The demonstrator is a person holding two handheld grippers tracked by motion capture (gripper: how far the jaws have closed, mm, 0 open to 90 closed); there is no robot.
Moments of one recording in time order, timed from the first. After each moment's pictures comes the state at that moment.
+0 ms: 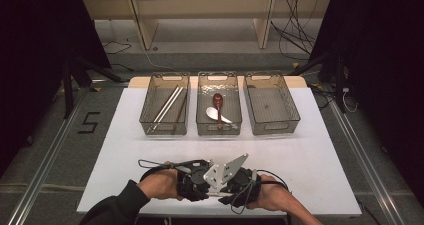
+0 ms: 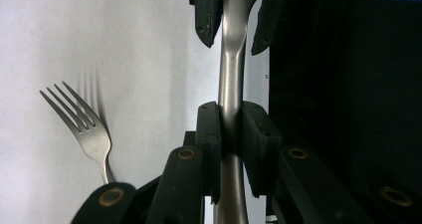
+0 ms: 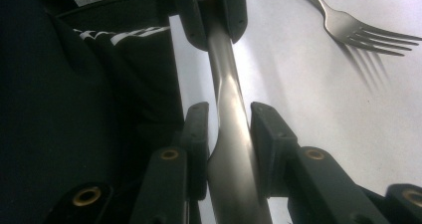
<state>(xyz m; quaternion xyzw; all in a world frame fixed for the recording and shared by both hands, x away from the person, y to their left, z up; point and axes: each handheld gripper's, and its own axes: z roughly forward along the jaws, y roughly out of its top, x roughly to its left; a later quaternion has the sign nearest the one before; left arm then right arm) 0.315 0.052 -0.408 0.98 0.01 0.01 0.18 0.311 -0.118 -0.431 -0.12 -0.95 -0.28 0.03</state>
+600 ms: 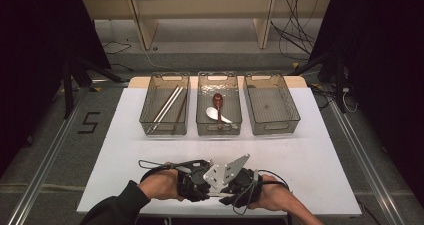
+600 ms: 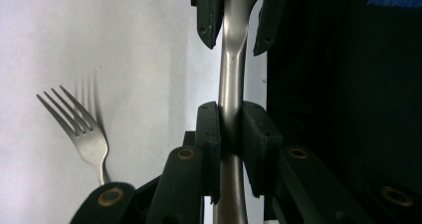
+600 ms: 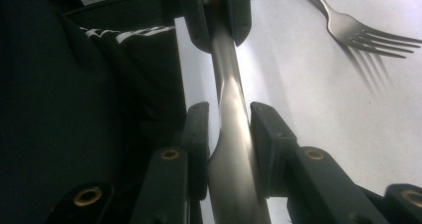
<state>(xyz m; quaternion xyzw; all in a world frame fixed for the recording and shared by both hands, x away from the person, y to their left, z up) 0.315 0.052 -0.408 0.98 0.01 0.00 0.19 0.311 -0.122 -0.429 -0.11 -0.95 -0.28 0.03</state>
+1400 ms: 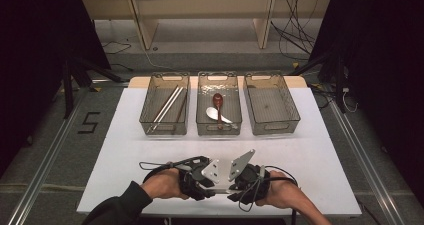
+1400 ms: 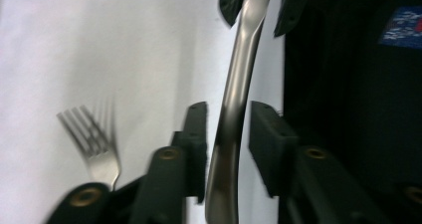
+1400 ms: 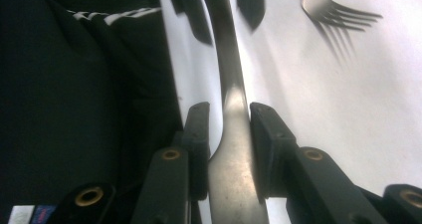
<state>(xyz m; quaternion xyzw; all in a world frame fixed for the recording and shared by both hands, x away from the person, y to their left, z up) 0.324 0.055 -0.410 0.97 0.04 0.02 0.24 0.312 -0.135 -0.410 -0.13 -0.96 -0.24 0.01</state>
